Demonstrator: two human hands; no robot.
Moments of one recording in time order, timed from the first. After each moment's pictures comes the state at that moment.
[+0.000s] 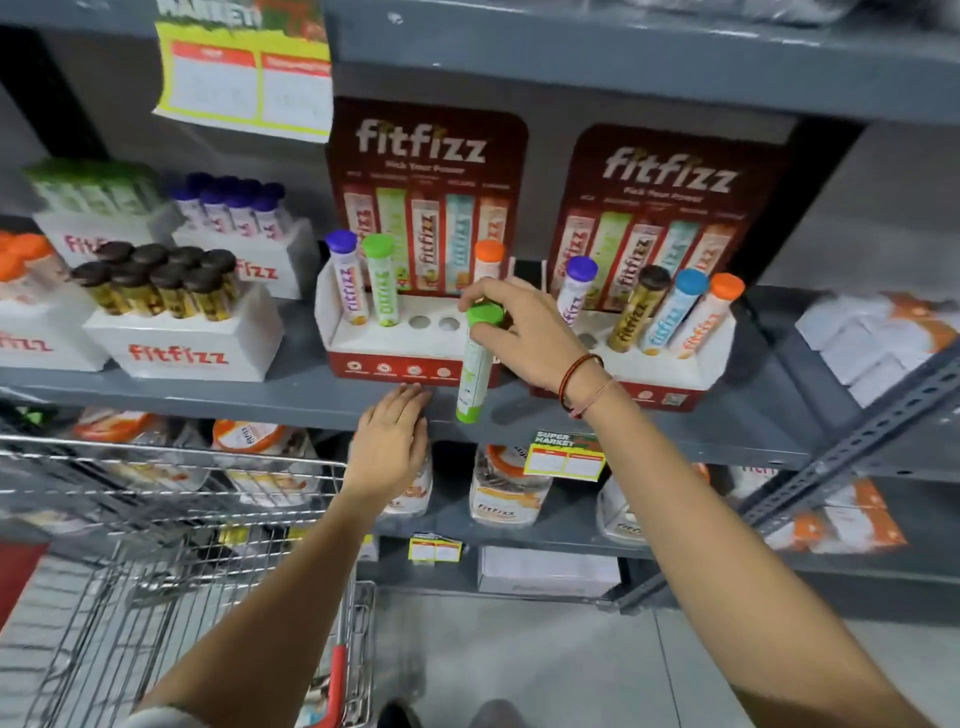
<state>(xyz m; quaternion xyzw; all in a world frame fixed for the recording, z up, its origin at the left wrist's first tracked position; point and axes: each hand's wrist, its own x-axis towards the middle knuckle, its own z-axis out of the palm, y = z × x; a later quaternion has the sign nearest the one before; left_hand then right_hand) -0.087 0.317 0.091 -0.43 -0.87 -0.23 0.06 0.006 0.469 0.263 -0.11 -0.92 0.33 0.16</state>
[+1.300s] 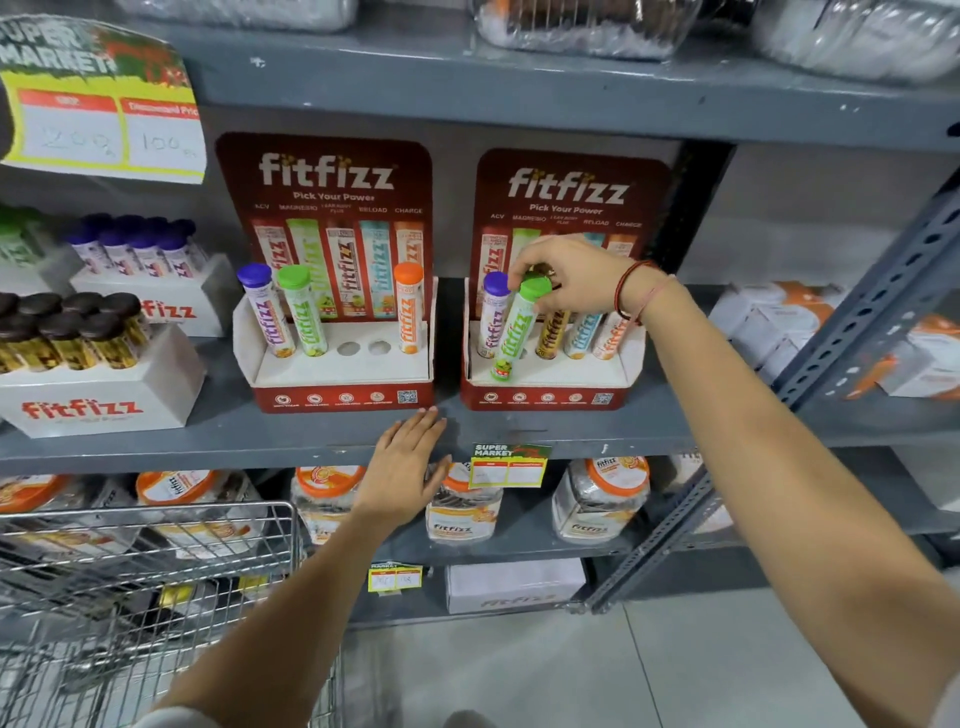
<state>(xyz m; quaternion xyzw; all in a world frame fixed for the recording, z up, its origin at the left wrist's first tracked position) -0.050 0.381 0.086 -0.54 -0.82 -0.18 0.01 0.045 0.588 0.324 -0.10 -0.99 0.10 0.03</state>
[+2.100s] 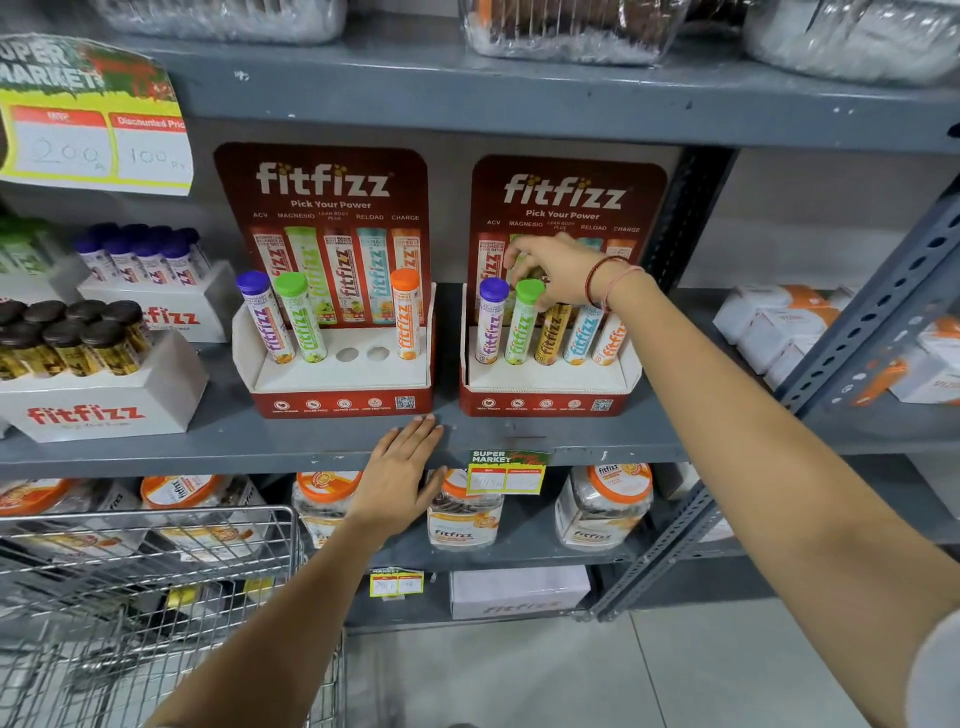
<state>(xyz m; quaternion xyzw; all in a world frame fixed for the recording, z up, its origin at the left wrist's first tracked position) -0.054 0.380 0.080 -0.54 -0.82 -0.17 0.01 0.023 0.610 0.316 -0.16 -0.98 0.14 -0.01</state>
